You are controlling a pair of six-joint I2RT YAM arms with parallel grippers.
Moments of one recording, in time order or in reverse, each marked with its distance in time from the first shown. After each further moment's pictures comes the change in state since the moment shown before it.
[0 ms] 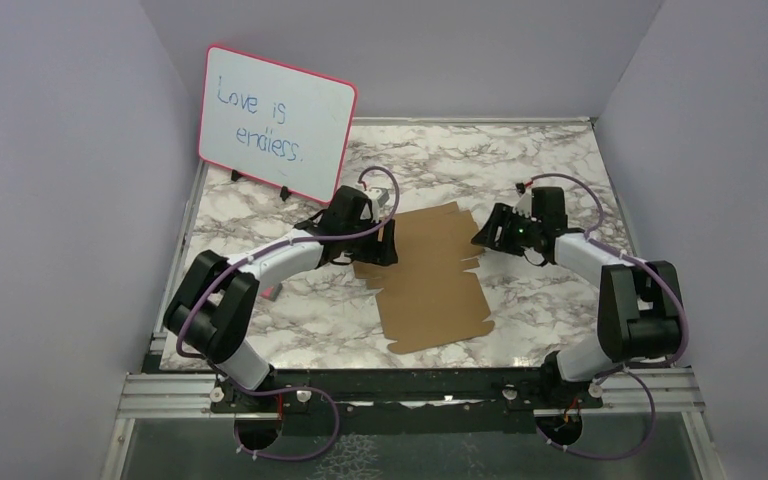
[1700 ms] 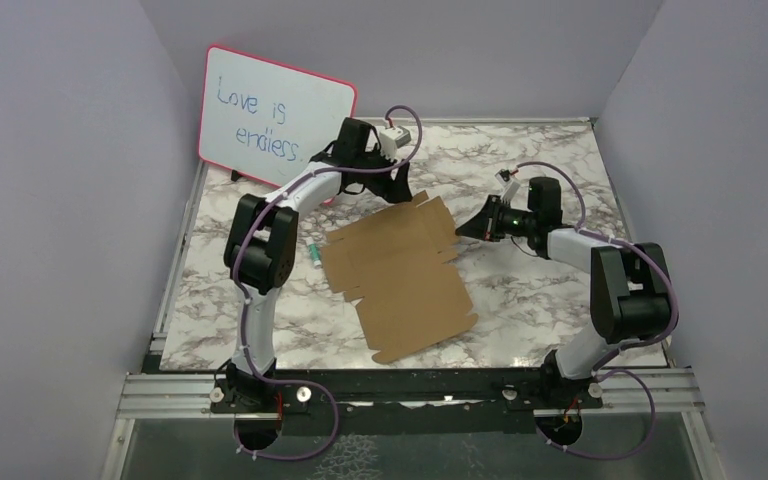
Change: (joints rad) left arm 0.171 0.496 0.697 -0.080 0.335 0.419; right arm 0.004 0.132 0.030 0.315 -0.456 0.024
